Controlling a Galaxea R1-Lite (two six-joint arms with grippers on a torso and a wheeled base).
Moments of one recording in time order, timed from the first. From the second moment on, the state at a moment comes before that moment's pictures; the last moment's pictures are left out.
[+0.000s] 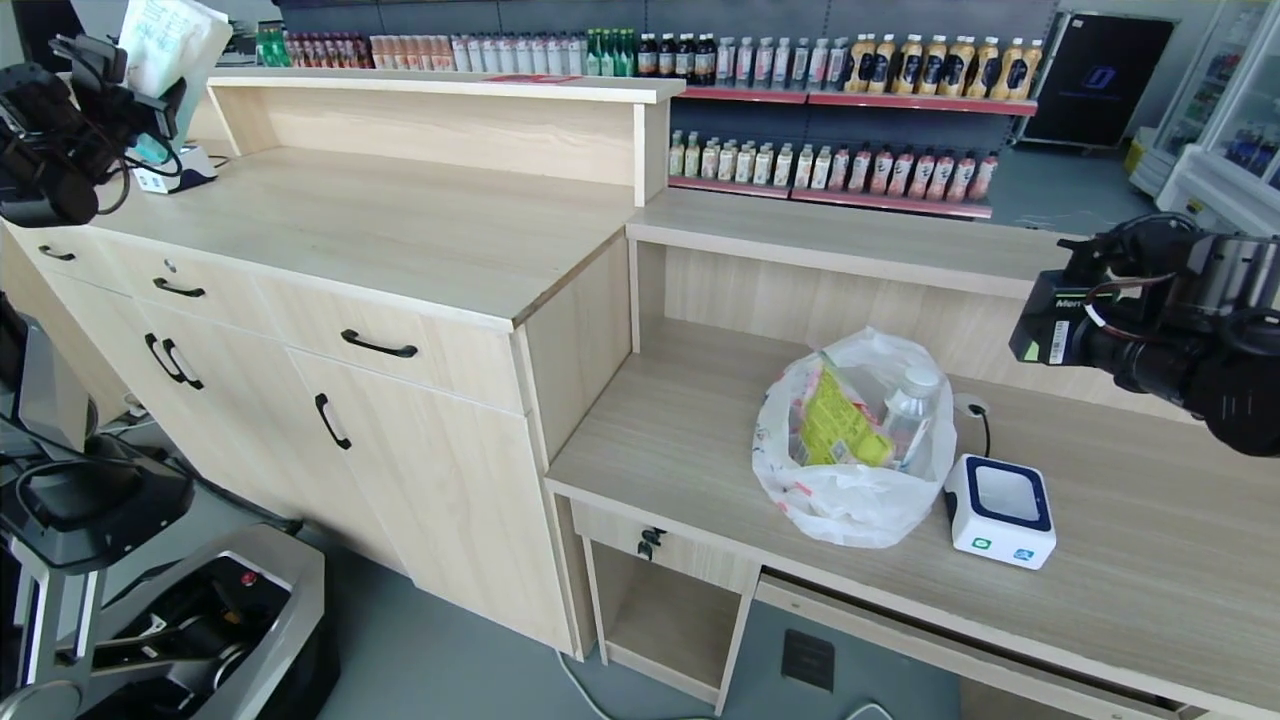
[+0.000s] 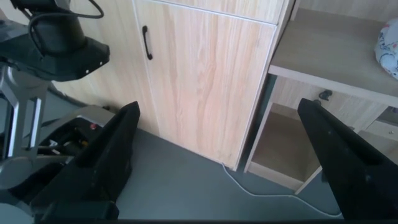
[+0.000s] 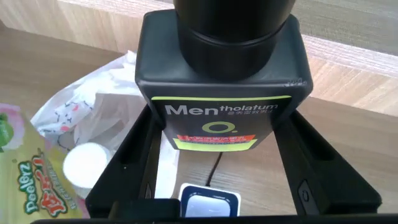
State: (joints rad) left arm 0.00 0.00 0.00 0.00 0.04 -0.01; right arm -0.11 1.88 -1.07 -0.65 -0.11 -0.13
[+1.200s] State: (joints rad) left arm 0.00 0.00 0.00 0.00 0.04 -0.01; right arm -0.13 2.24 -1.20 -0.86 0.23 -0.17
